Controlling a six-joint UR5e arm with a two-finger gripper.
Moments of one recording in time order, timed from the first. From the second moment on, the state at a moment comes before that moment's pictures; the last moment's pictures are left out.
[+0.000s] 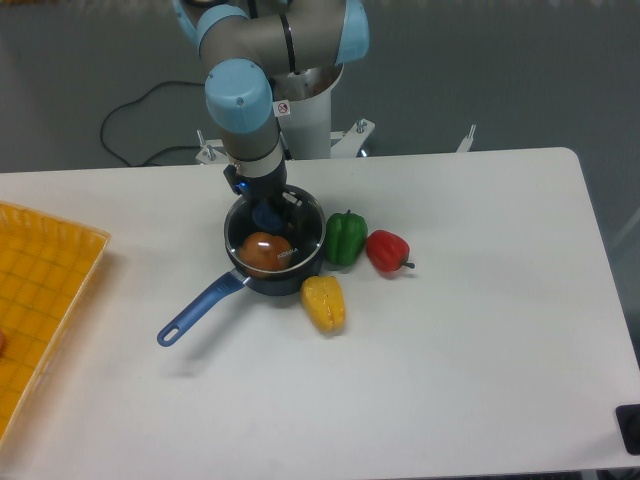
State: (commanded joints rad) arm 2.29 -1.62 -2.03 -1.05 1.63 0.82
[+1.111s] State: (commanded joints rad) arm 2.28 -1.64 -2.03 -1.04 1.63 0.81
